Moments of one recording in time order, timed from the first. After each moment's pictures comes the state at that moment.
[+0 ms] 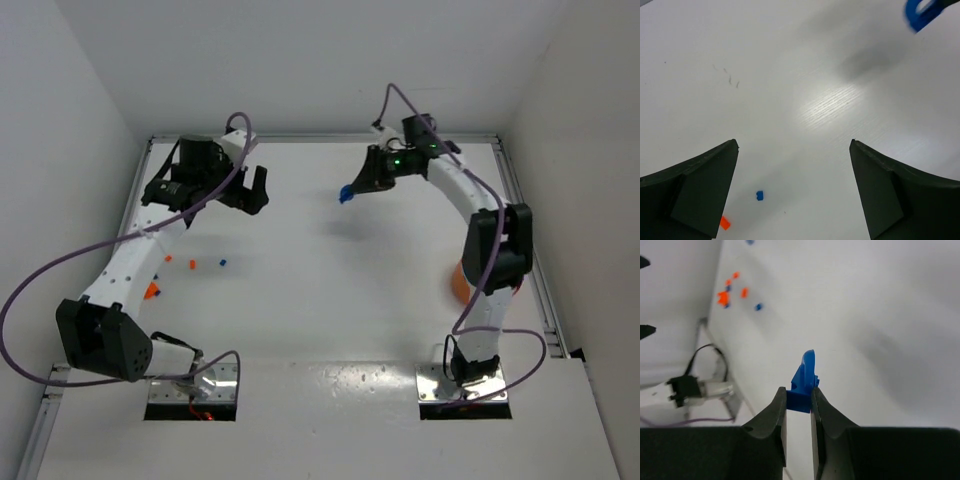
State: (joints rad) left arm -0.20 1.35 1.30 -0.56 0.32 0.17; right arm 0.25 2.02 1.64 -0.51 -0.87 0.25
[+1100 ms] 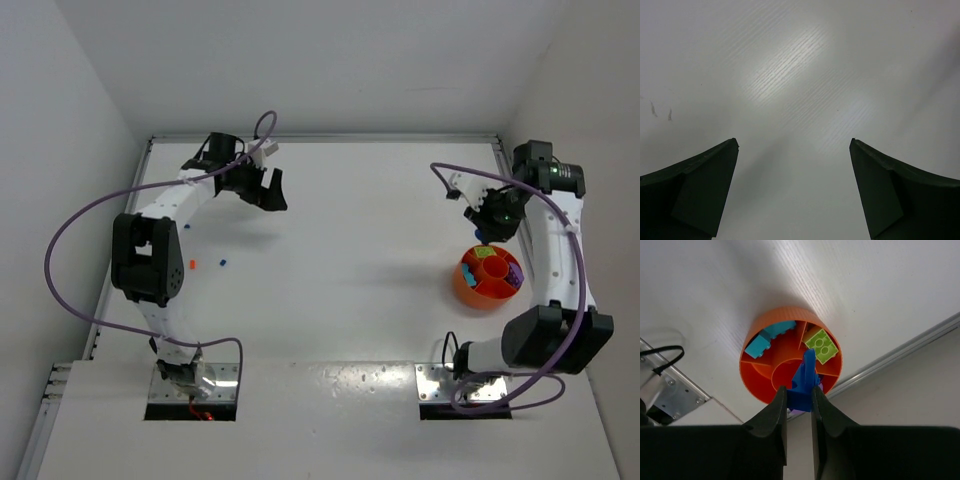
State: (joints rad) left arm -0.14 1.84 1.45 -0.49 0.62 0.21; right arm -0.20 1.41 1.49 -1.37 -0.26 -1.19
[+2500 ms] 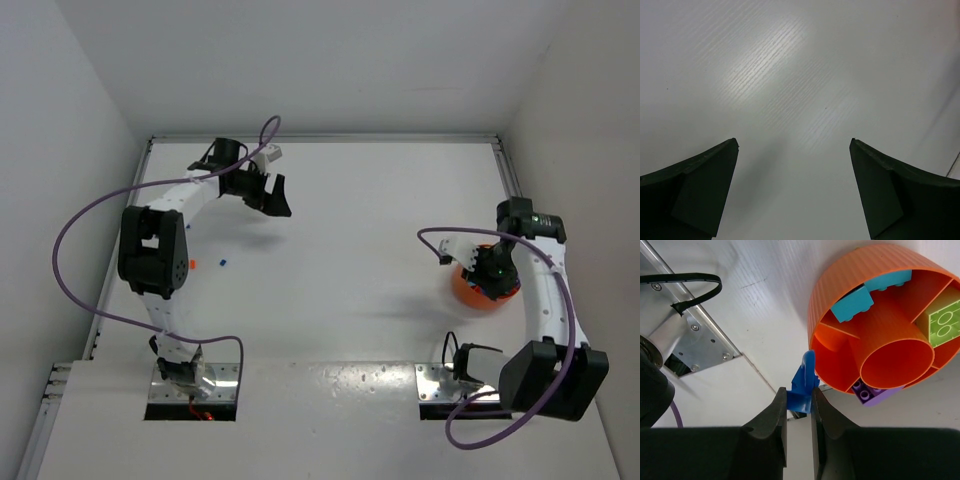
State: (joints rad) left arm -0.14 1.91 1.45 -0.49 0.72 0.22; right arm -0.21 1.17 1.02 -1.36 -0.08 -1.38
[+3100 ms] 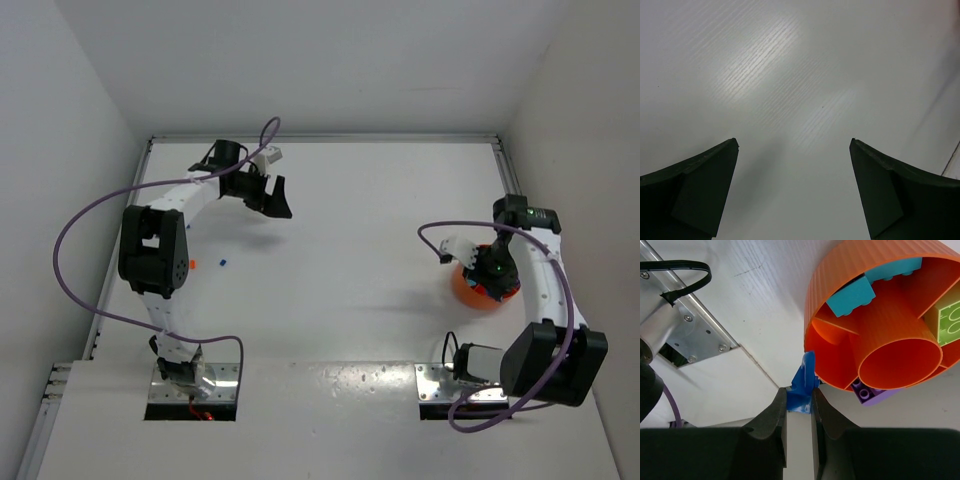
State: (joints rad) left arm -0.14 1.92 1.45 -0.48 0.74 0.21; right arm -0.21 1.24 1.02 -1.35 -0.01 -1.36
